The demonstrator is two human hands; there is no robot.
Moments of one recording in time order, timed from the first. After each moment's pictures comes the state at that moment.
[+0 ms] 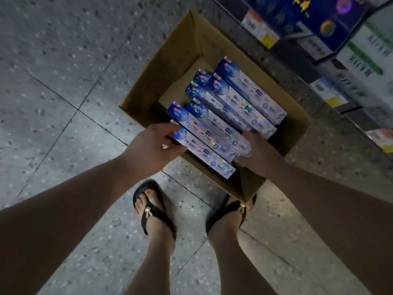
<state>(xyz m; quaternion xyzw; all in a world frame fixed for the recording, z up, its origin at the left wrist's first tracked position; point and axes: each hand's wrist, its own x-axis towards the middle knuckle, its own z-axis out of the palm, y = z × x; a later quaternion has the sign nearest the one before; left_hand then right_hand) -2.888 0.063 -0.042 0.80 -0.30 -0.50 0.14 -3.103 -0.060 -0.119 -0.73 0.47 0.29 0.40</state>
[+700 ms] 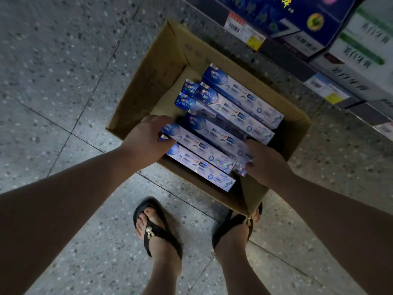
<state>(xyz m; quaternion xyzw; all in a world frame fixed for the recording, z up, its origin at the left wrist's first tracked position) -2.868 0.022 -0.090 0.81 -0.39 -0.43 0.07 -3.122 -0.066 -0.136 -0.77 0.48 0.24 0.36</state>
